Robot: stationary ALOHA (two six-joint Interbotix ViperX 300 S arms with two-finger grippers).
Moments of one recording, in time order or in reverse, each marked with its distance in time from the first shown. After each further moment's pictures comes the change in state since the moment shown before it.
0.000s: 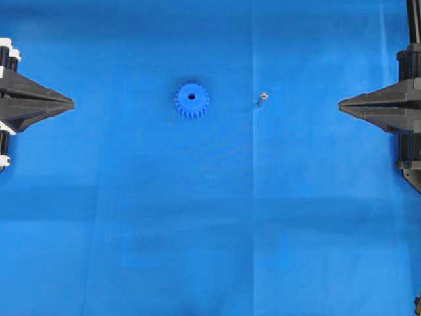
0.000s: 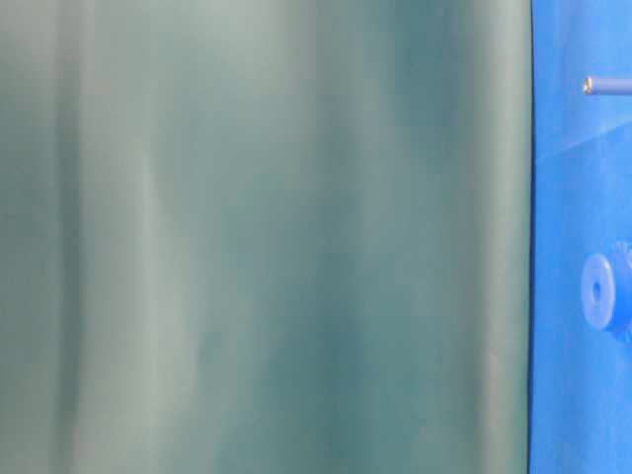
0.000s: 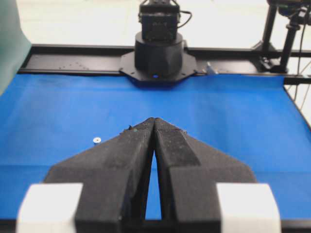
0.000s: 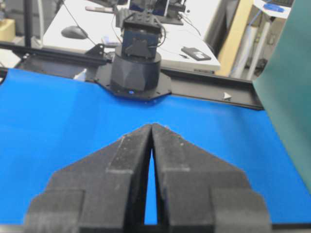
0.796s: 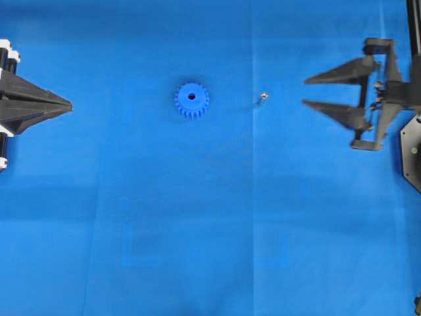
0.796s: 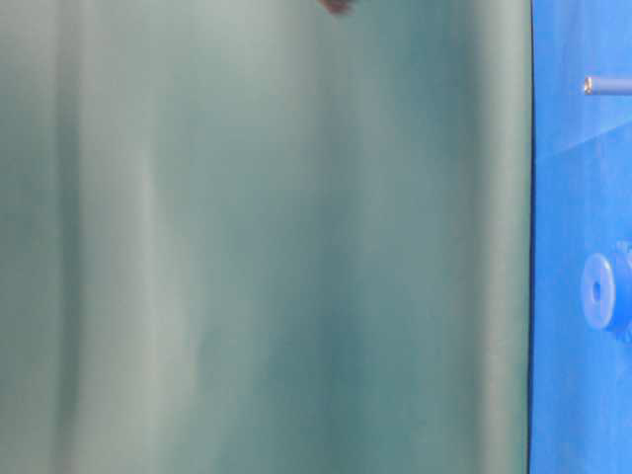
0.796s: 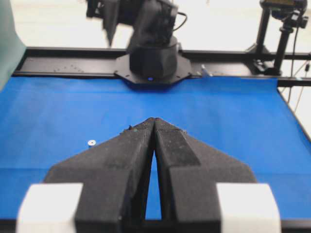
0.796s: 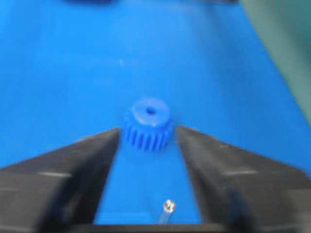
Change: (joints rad) left arm -0.014 -0.009 0.002 0.000 -0.002 -0.005; right arm -0.156 0.333 0.005 0.014 -0.064 0.002
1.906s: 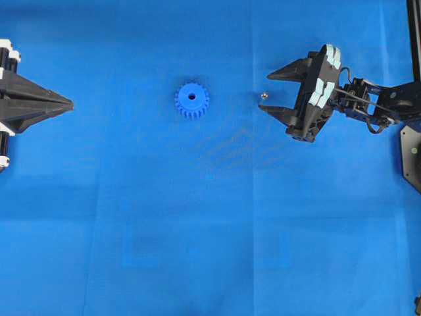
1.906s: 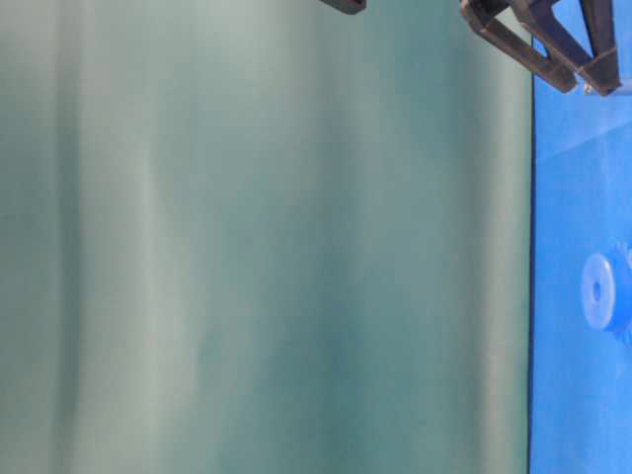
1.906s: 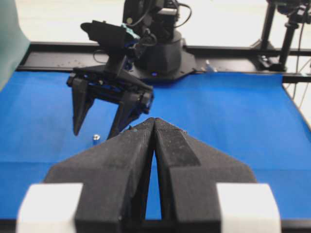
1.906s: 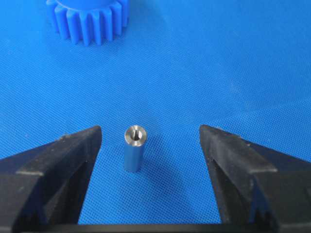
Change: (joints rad) left arm 0.015 0.002 0.009 0.000 0.000 0.000; right arm -0.084 0.646 -0.071 0.138 -0.311 0.000
